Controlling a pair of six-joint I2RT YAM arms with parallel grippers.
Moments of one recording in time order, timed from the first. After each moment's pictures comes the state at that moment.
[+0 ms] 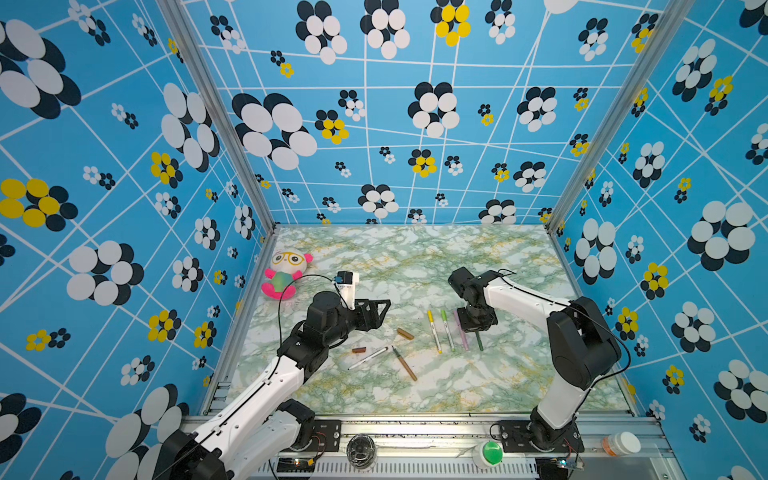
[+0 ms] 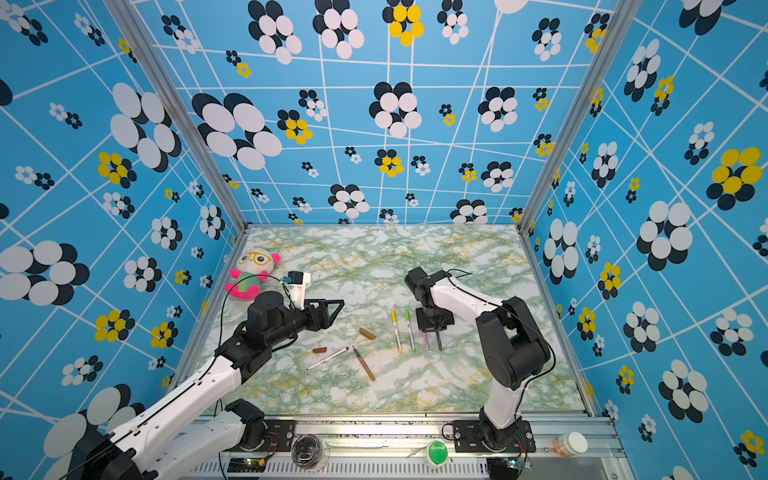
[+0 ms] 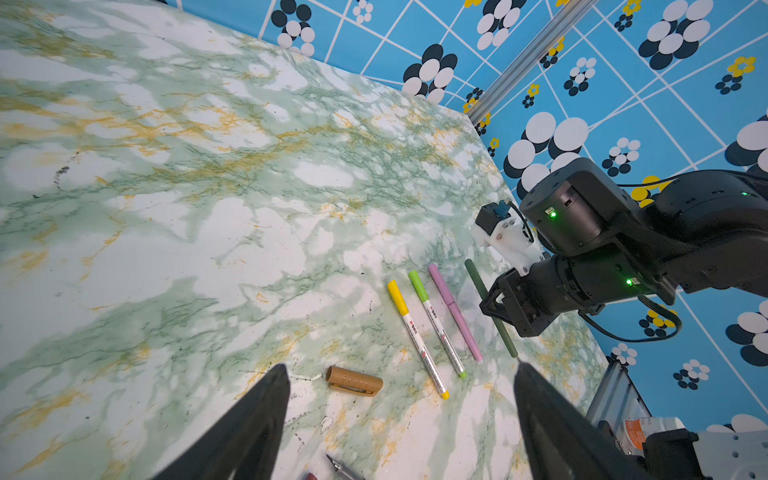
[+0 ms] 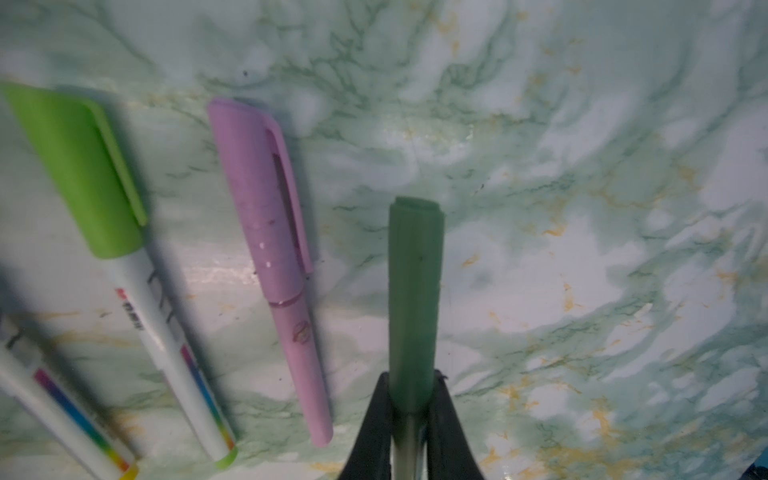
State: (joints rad) left arm -0.46 0.94 0.55 0.02 0.29 -0.56; right arm 0.52 1.78 1.19 -0.99 0.22 0.38
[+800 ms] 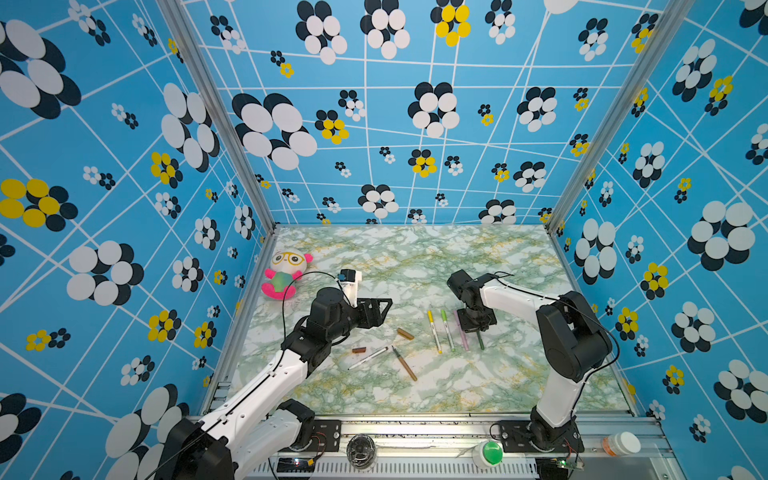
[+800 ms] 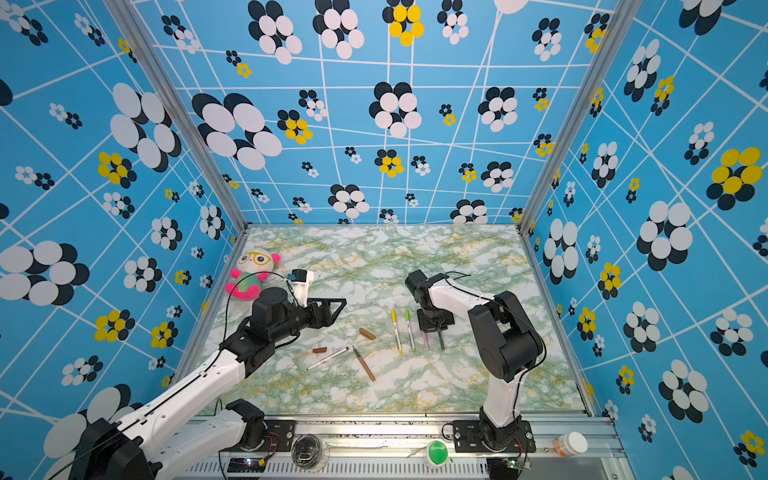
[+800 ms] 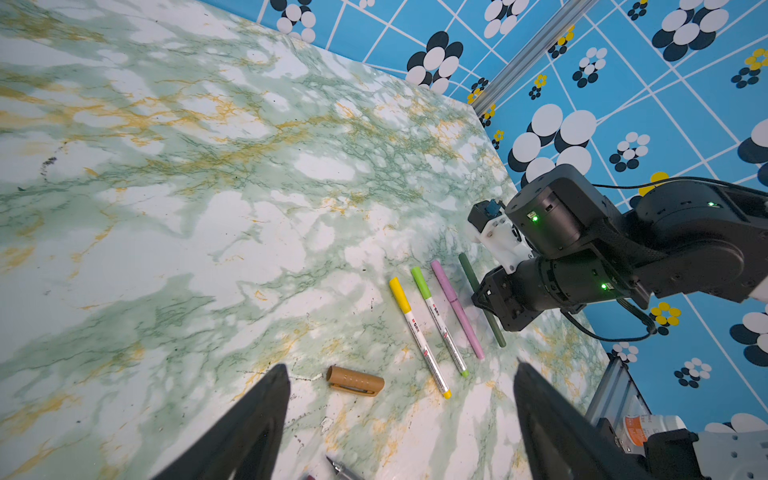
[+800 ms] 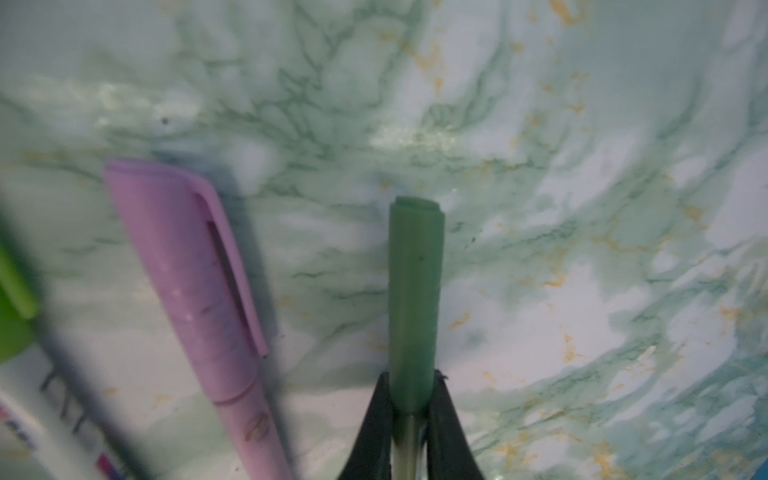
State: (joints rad) left arm -0.46 0.99 0.58 0.01 0.31 -0.56; right arm 0.51 1.84 1.16 -0.91 0.26 0.37
